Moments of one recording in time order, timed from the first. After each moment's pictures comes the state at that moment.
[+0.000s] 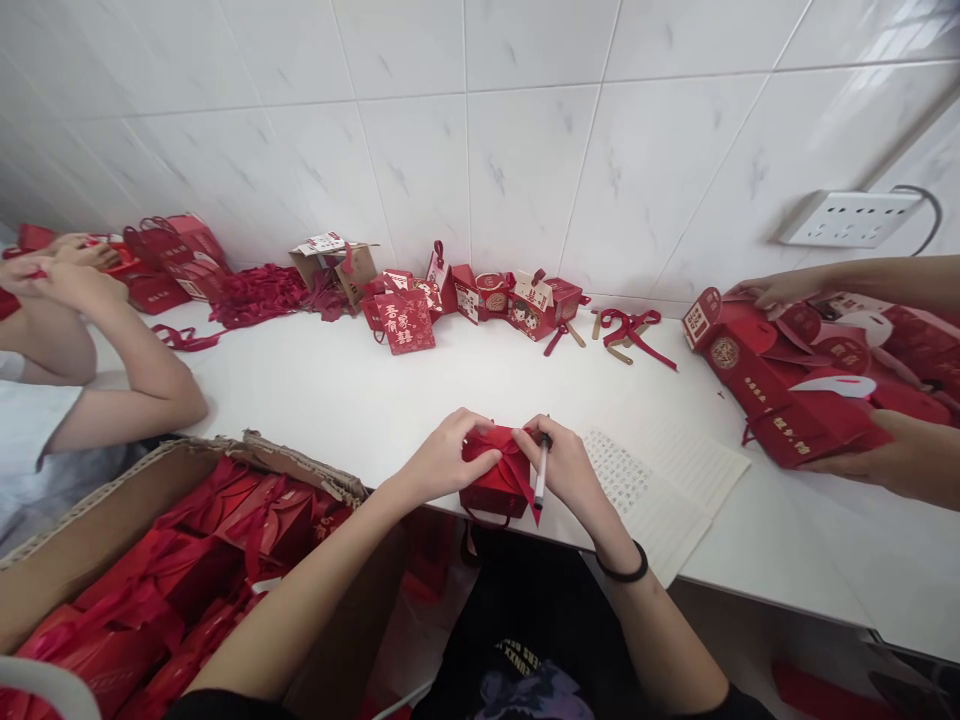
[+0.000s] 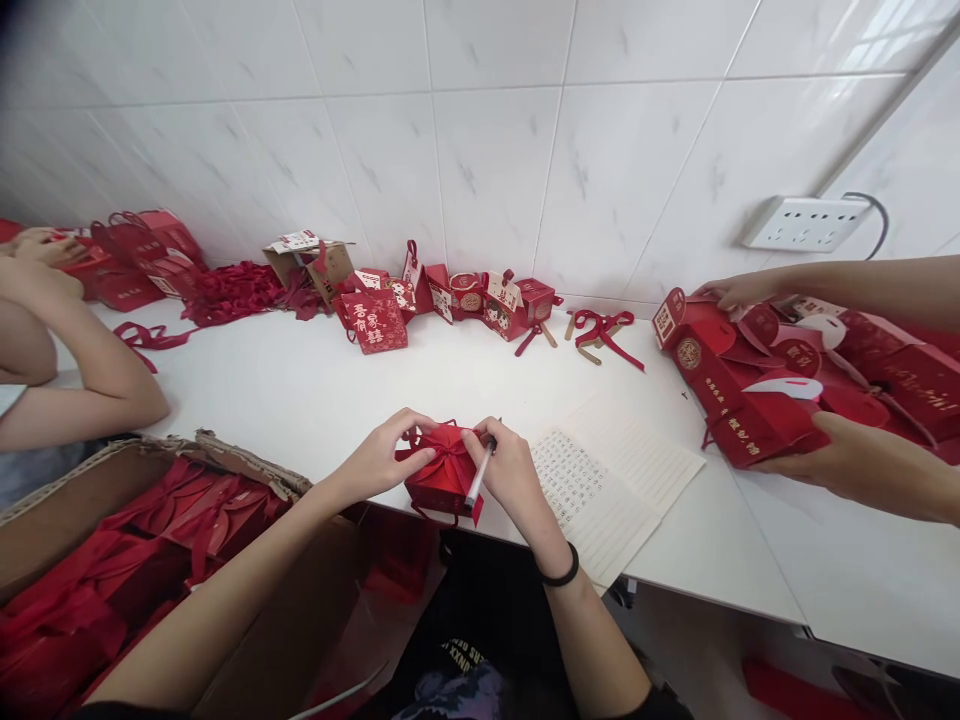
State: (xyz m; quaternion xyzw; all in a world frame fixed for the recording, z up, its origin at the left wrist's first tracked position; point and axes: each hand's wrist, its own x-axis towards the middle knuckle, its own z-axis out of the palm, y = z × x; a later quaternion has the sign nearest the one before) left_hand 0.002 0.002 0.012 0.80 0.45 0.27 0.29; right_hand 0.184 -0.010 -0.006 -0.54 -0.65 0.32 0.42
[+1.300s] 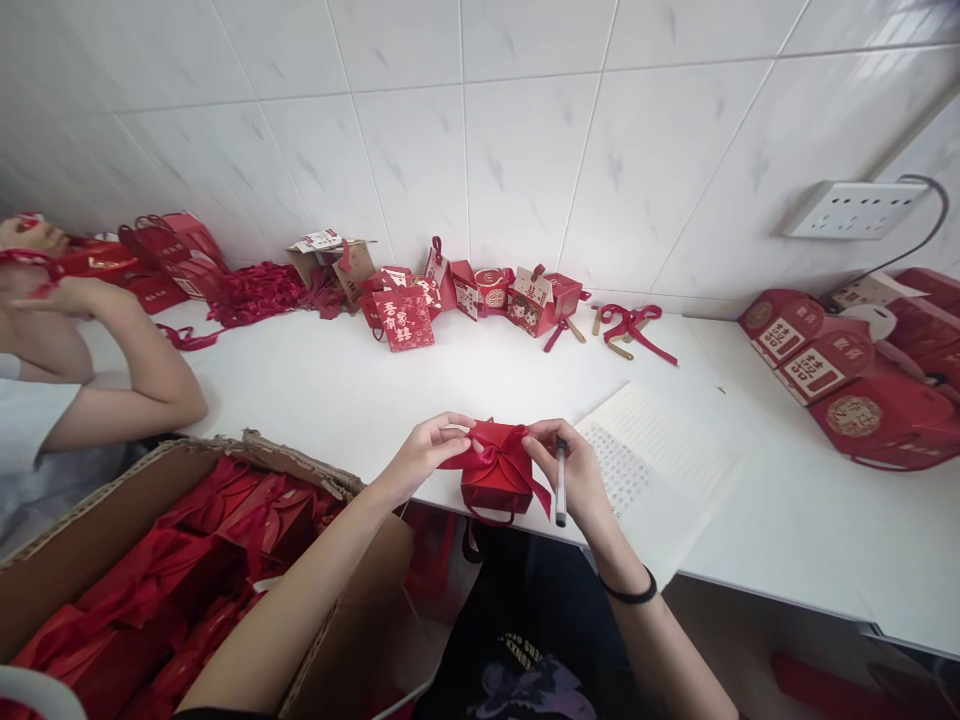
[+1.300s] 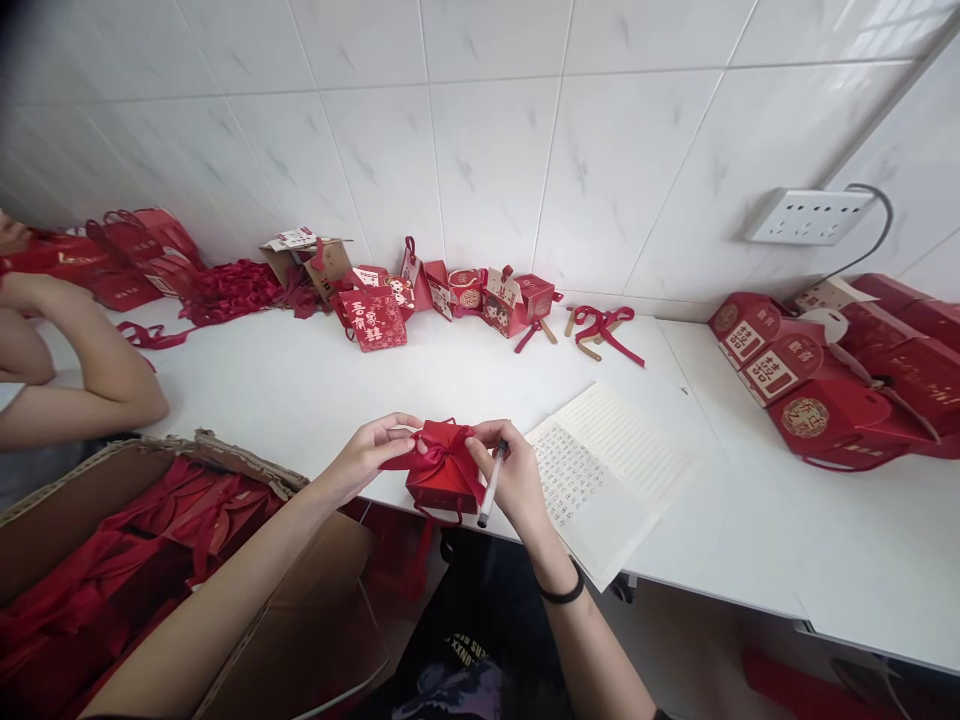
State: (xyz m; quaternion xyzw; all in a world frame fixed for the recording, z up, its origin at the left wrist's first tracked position) left_hand -0.019 0.001 0.002 0.54 0.43 0.36 0.63; right_hand 0.185 -0.026 -0.014 -0.52 -0.54 0.40 0.53
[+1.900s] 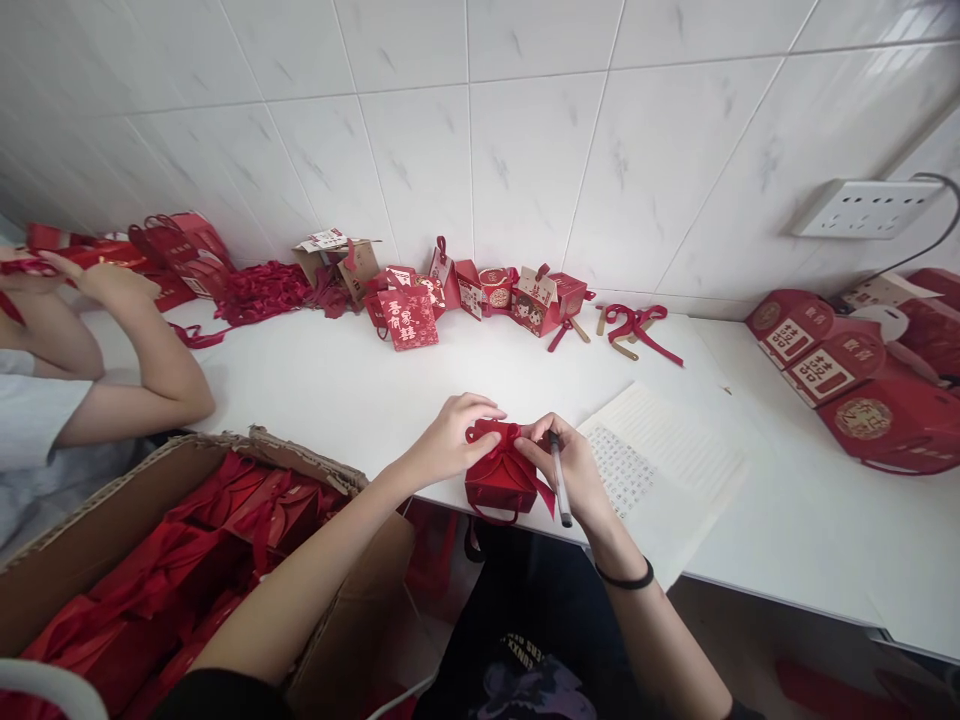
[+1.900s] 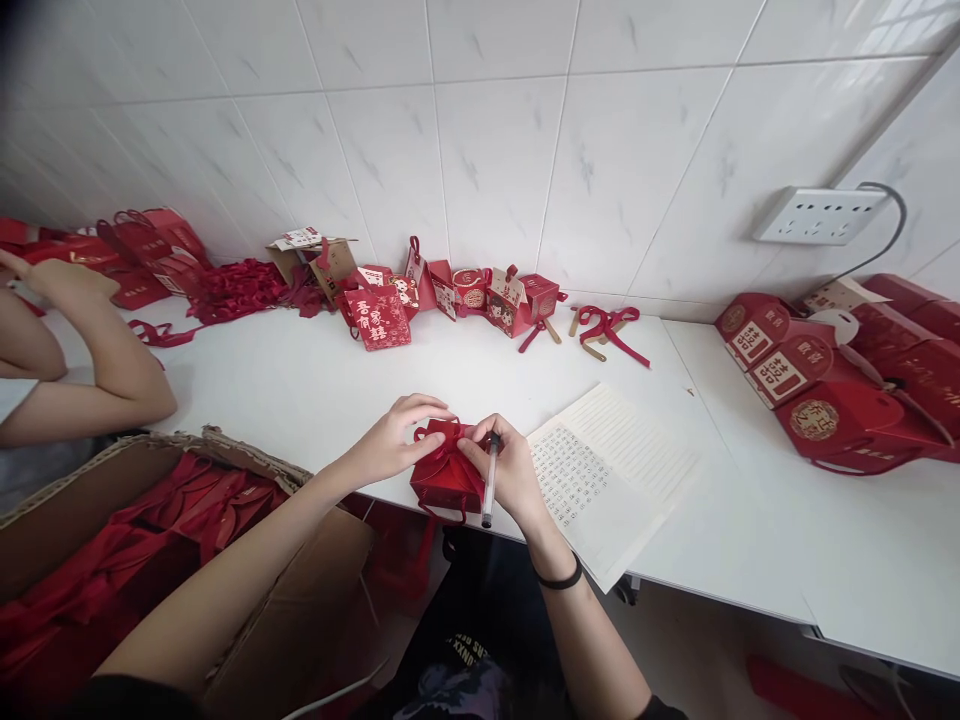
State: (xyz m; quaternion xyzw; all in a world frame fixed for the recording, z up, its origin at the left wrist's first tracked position) left_hand 0.003 0.009 0.027 0.78 0.44 0.29 0.33; right_hand 0.179 -0.022 -0.006 -0.44 -0.53 0.49 0.53
